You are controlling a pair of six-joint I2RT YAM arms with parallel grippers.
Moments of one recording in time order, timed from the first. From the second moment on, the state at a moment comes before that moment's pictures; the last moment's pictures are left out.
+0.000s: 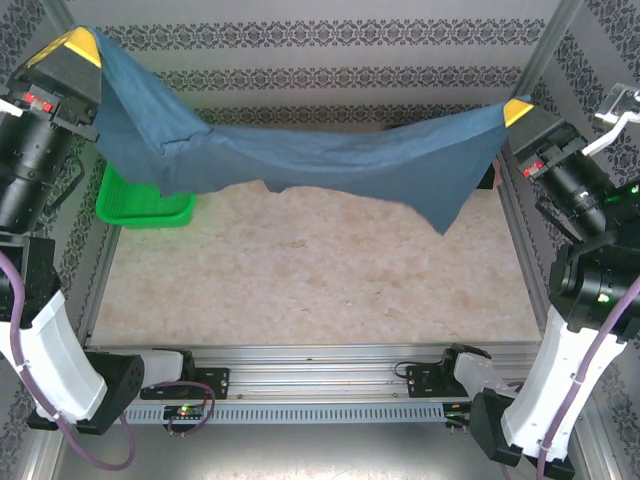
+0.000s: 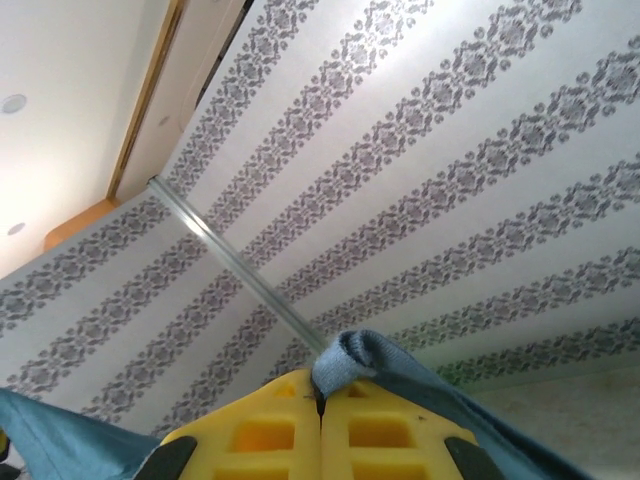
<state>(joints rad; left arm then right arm) -0.02 1.28 2.44 -0.70 0.32 -0.57 -0.31 1.00 1.87 -0.59 -0.79 0.98</state>
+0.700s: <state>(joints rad) -0.02 1.37 1.93 -0.74 0.28 -0.48 -0.31 1.04 1.41 -0.70 -0.68 0.87</state>
